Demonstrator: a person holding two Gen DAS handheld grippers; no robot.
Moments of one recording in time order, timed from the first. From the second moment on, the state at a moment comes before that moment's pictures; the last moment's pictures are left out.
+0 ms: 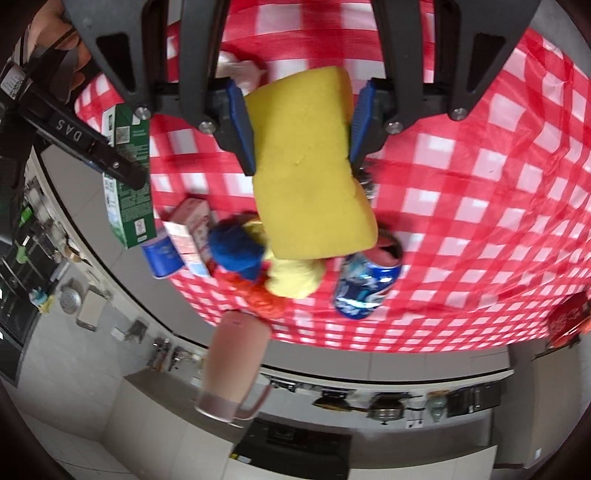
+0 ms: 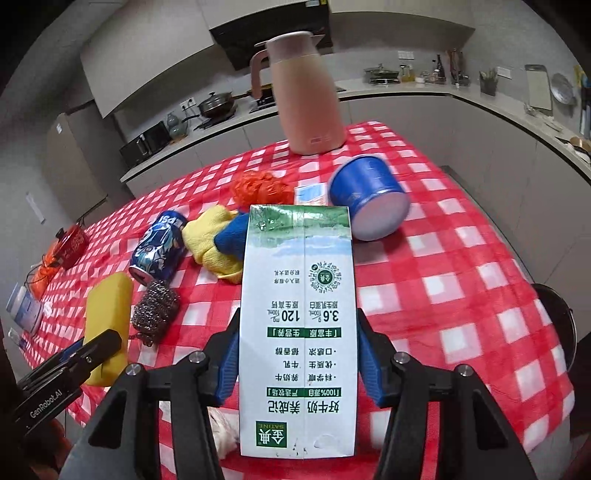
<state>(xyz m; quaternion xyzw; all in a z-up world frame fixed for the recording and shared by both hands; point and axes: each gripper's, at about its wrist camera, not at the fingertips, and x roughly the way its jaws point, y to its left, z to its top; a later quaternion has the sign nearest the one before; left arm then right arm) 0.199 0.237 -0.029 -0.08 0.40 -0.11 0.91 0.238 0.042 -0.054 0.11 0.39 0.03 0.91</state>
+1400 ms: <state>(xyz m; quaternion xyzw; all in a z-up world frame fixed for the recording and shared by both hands) 0.195 -0.123 -0.041 -0.02 0.44 -0.28 0.85 0.153 -0.341 -0.084 0.20 0.41 -0.14 0.88</state>
